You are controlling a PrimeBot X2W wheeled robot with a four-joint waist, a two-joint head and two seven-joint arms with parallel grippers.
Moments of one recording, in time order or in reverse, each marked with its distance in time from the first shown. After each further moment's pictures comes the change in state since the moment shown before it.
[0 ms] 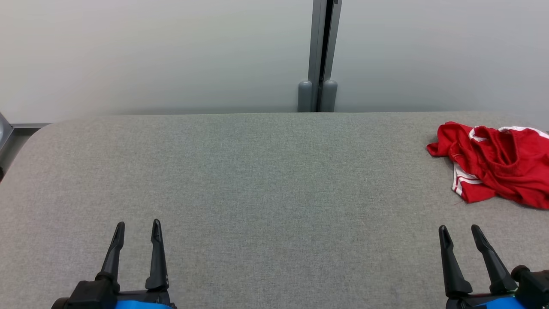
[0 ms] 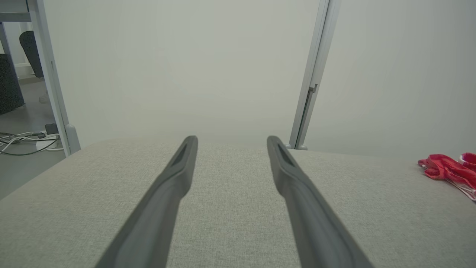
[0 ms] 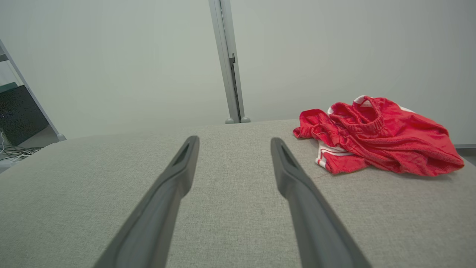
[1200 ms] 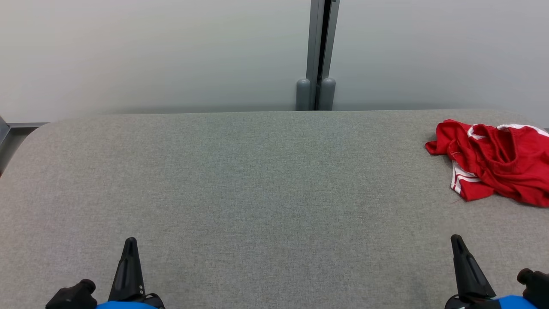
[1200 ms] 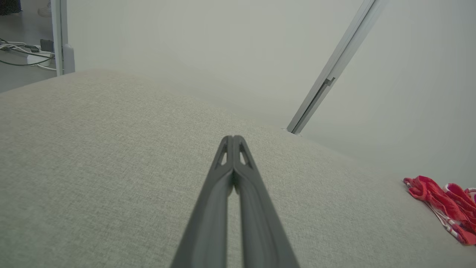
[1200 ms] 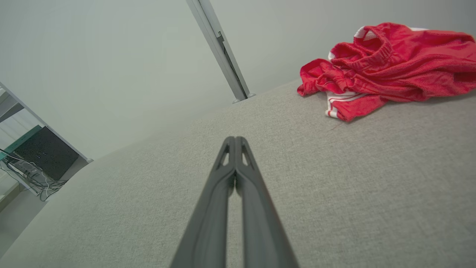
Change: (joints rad) left arm 0.007 -0.002 0.021 0.079 -0.260 0.000 0.075; right arm -0.012 0.002 0.001 0.091 0.262 0.000 0.043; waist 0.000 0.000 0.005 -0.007
